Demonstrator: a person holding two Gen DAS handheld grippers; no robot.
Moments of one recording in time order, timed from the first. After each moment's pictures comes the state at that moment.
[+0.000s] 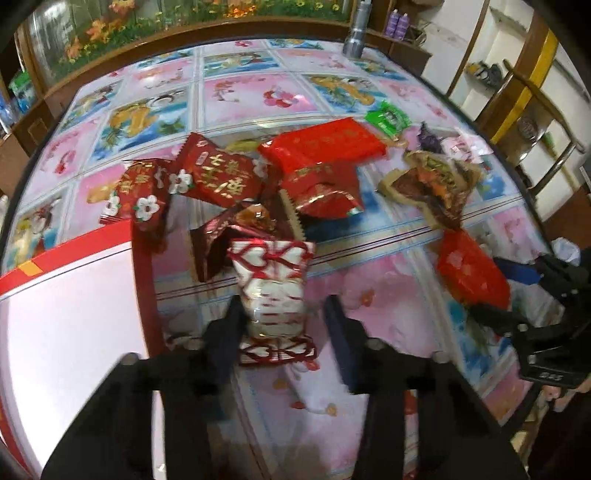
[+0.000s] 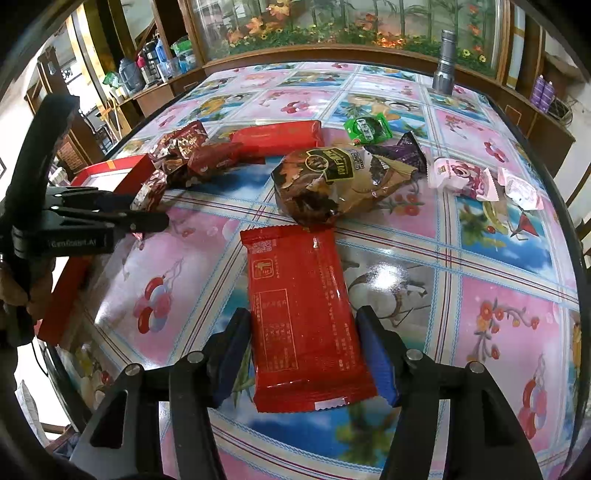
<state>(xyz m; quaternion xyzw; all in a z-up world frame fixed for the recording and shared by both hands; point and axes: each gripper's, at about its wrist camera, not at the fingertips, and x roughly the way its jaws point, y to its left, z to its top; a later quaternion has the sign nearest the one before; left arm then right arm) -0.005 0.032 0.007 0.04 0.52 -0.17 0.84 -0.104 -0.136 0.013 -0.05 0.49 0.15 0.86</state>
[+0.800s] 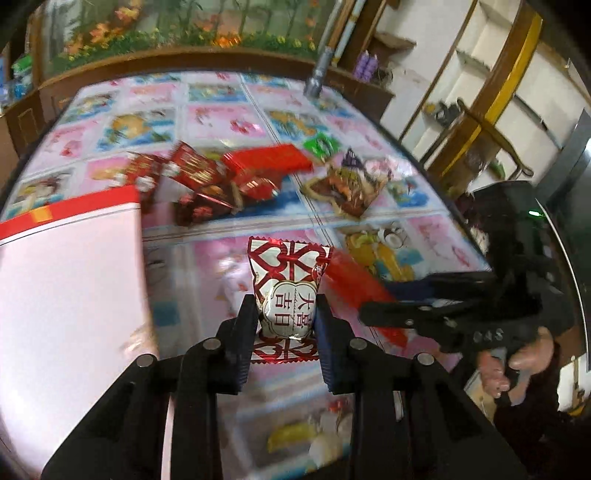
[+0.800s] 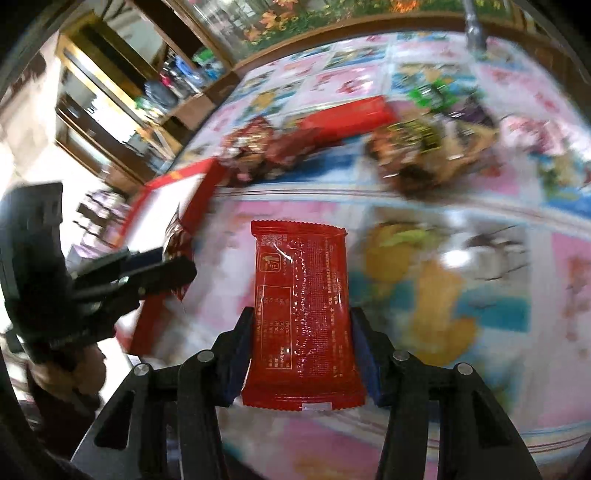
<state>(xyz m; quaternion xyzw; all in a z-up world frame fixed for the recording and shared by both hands) -0.096 0.058 0.053 -0.04 0.45 -0.22 0.86 -0.110 -0.109 0.016 0.11 0.53 0.28 0.80</state>
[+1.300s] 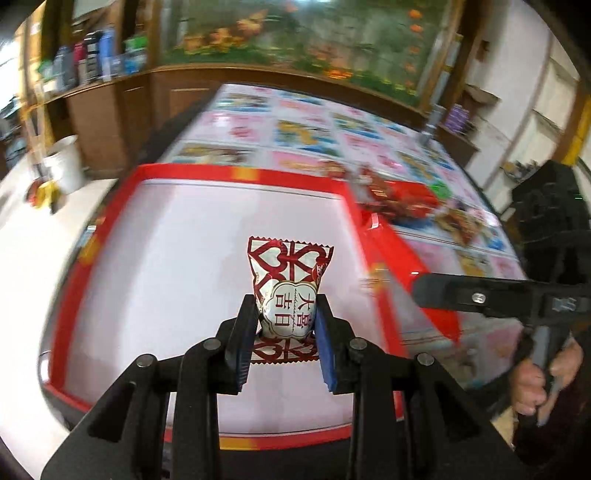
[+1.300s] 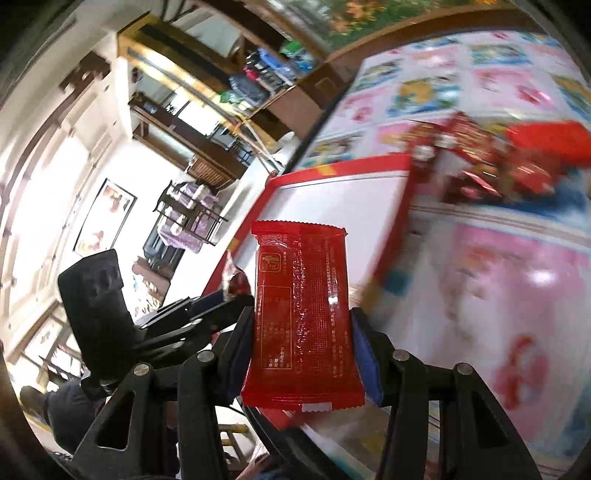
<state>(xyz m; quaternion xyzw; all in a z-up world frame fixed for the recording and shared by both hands) -0.140 0.206 0.042 -0.08 0.43 -0.04 0.90 -0.111 0.052 0.043 0.14 0.49 0.42 0.75</state>
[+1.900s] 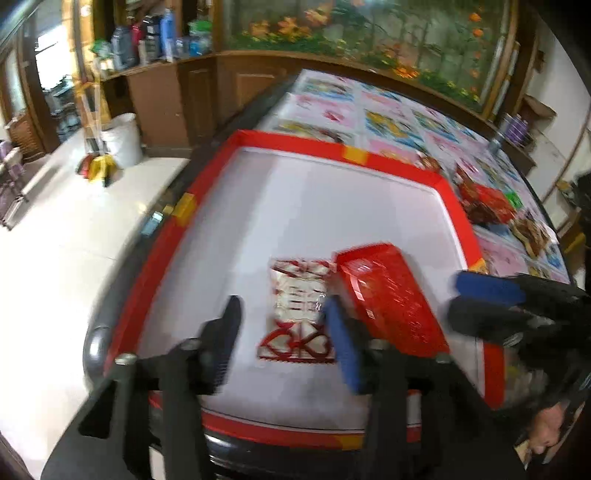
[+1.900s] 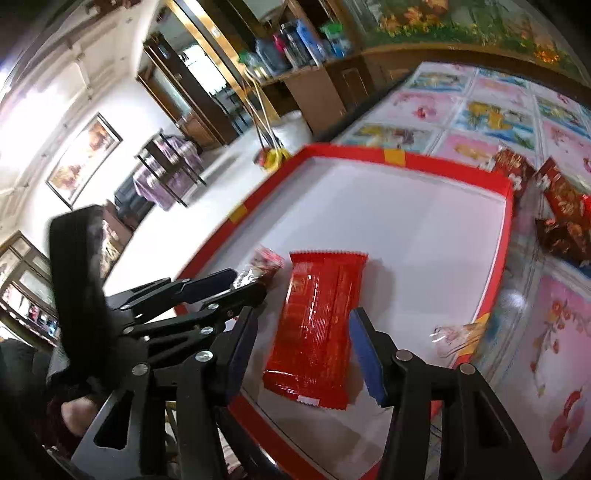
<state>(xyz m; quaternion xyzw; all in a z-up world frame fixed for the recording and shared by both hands) -0.154 0.262 0.020 -0.09 0.44 0.08 0.89 -0.139 0.141 0.039 0.01 0.47 0.42 0.78</state>
